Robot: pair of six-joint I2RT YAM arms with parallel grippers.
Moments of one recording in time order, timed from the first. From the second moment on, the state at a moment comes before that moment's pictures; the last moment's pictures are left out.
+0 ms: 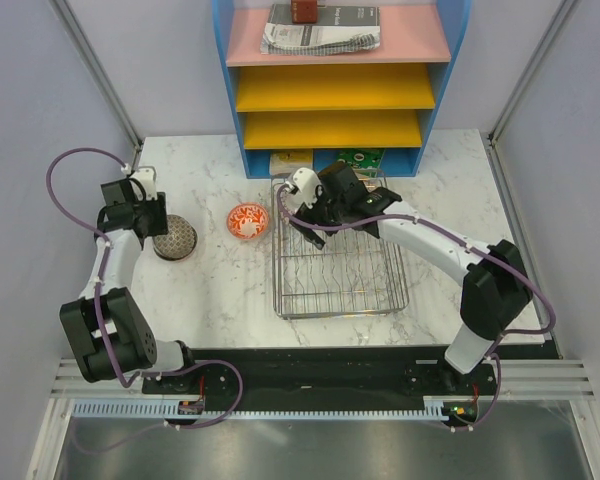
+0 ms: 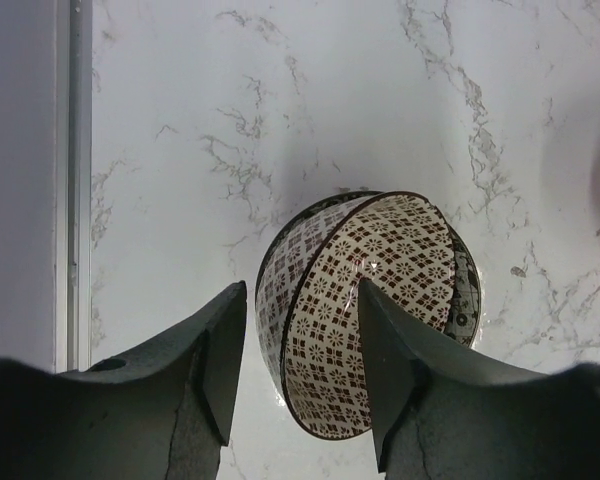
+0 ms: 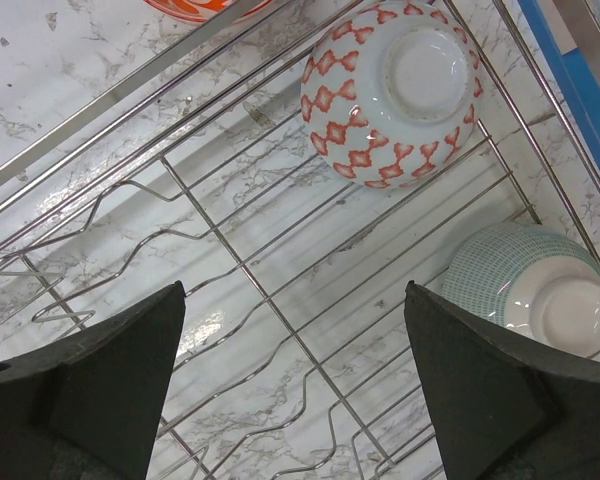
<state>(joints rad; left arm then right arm) 0.31 1.37 0.95 -0.33 0.13 0.23 0.71 1.70 1.41 -0.49 -0.11 -0.29</state>
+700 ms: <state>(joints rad) 0.23 1.39 0.94 -0.27 -0.07 0.27 0.71 1.55 1.37 -0.49 -0.12 -0.25</state>
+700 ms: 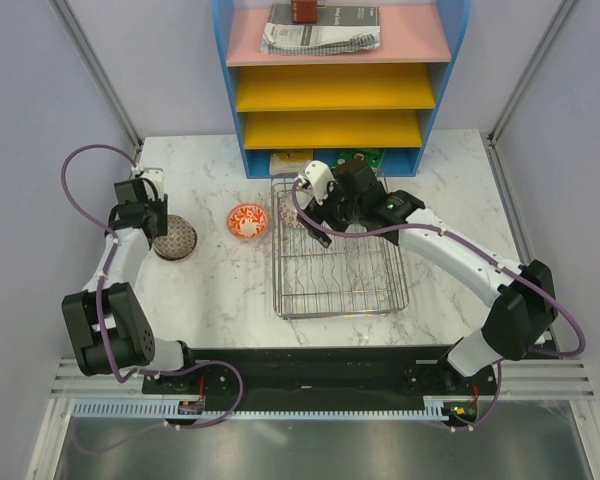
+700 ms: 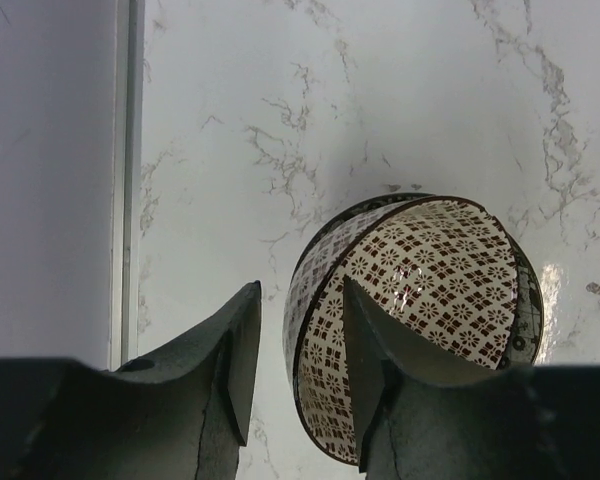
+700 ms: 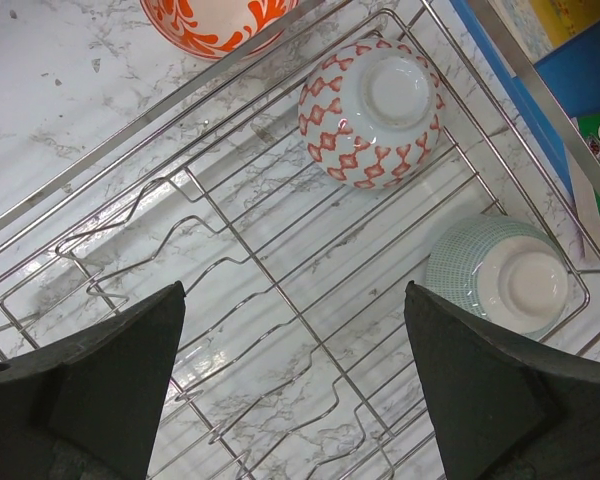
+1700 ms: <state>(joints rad) 0.21 1.41 0.95 -0.34 -0.10 0.29 0.71 1.50 1.35 -0.50 -0.13 -0.22</state>
